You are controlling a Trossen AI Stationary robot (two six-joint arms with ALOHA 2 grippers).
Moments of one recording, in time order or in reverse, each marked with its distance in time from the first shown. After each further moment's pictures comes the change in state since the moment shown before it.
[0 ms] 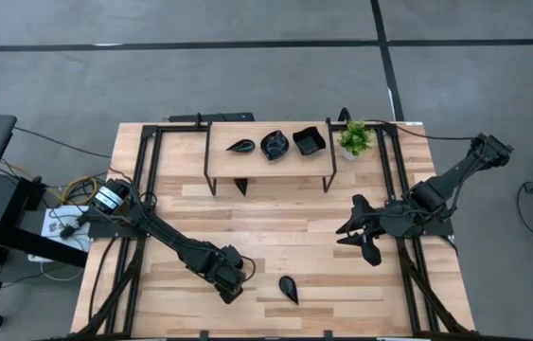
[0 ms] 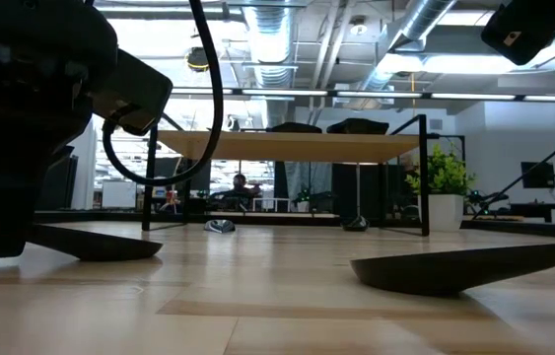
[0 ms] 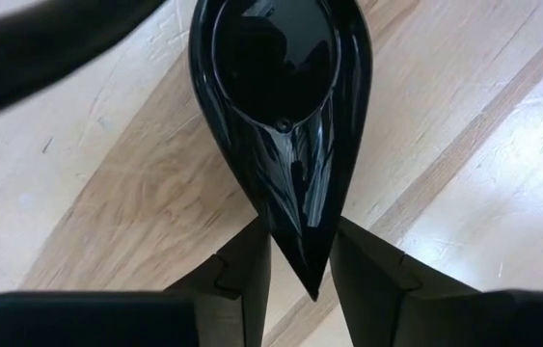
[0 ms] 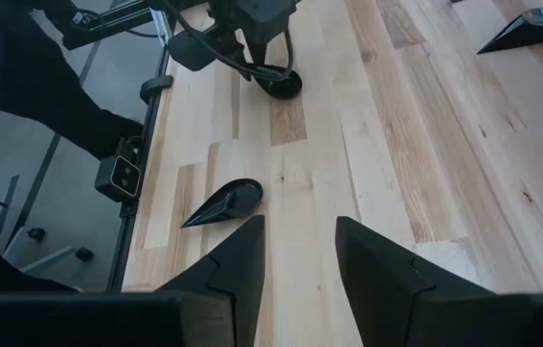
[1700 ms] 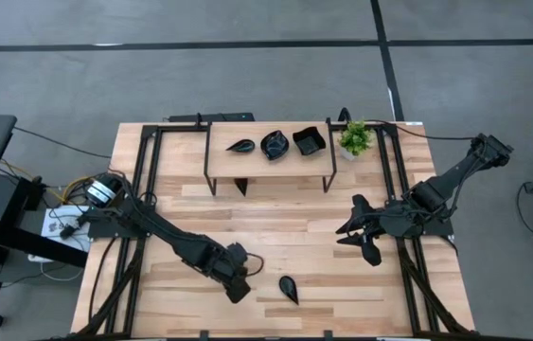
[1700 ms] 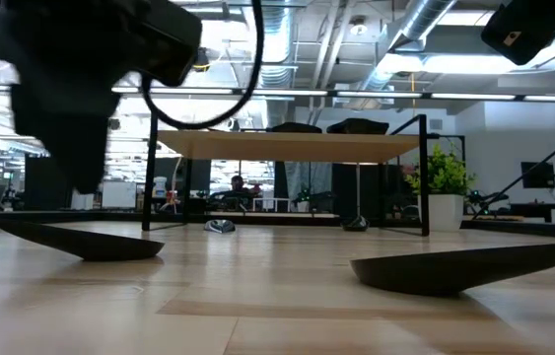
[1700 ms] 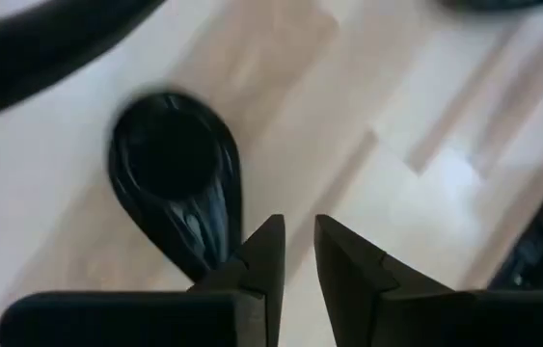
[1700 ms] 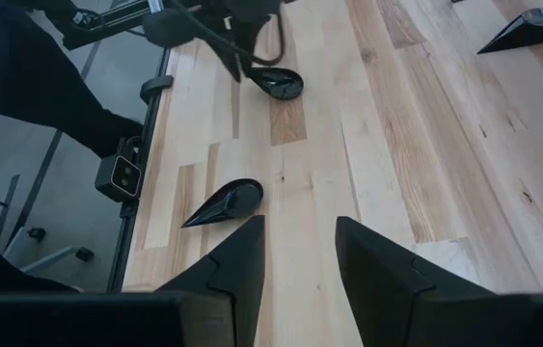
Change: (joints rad) left arm 0.026 -0.079 0.000 0.138 -0.063 0.058; right arm 0.000 0.000 0.000 0.000 0.000 0.000
